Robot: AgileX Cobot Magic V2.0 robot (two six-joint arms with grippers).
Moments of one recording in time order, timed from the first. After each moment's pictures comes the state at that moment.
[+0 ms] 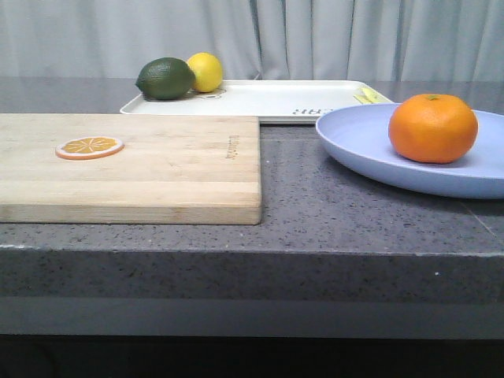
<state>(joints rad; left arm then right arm) -0.55 0.64 -0.82 0.04 0.79 0.01 -0.31 1.41 -0.96 0.65 0.92 -0.17</state>
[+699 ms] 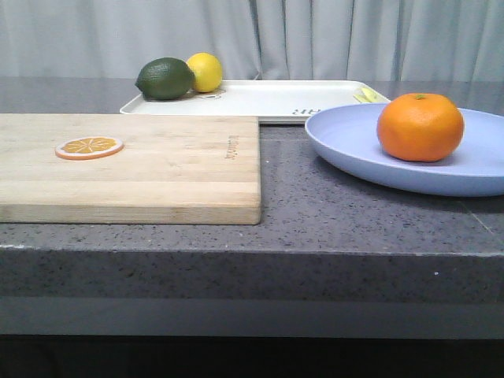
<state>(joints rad) -0.55 0.64 -0.82 0.04 0.79 0.01 -0.31 1.48 -0.97 0.66 0.91 -0.17</state>
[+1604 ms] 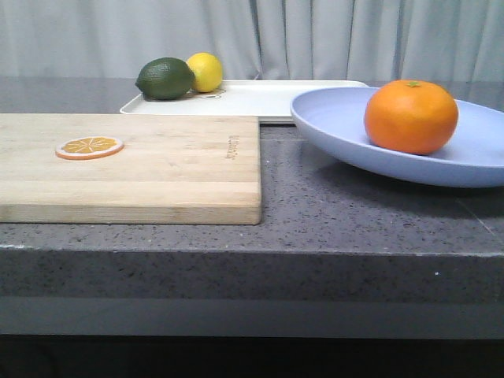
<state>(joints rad) -0.55 0.64 -0.82 0.04 0.79 0.01 -0.31 1.49 -0.97 0.73 0.95 -0.16</state>
